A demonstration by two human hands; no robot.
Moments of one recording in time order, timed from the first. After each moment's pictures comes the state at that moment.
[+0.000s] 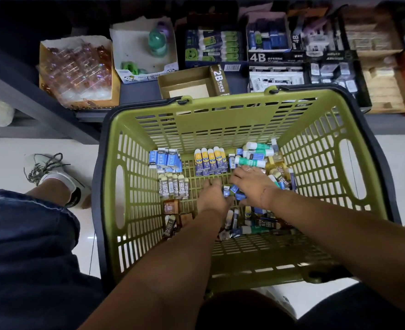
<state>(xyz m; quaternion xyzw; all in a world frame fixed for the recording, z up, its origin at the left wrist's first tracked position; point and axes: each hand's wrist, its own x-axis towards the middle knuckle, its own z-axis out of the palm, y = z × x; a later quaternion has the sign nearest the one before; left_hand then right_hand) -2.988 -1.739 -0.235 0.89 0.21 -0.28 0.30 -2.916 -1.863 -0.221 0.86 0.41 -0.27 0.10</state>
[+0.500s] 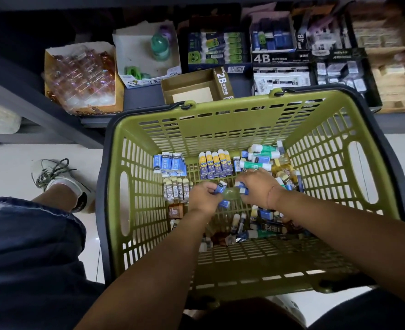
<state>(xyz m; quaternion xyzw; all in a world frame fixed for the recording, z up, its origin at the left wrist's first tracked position) -2.986 -1.705 -0.222 0.73 0.36 -0.22 0.54 -2.909 -1.859 -0.219 0.89 0.33 -0.29 -0.02</state>
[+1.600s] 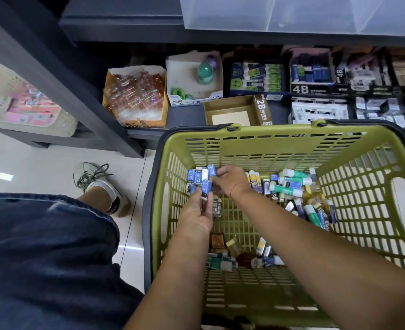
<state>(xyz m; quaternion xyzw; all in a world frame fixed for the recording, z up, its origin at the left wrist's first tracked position) -2.981 -1.642 -0.143 0.10 0.63 0.08 0.77 -2.900 -1.700 -0.216 0.78 -0.11 -0.36 -0.50</state>
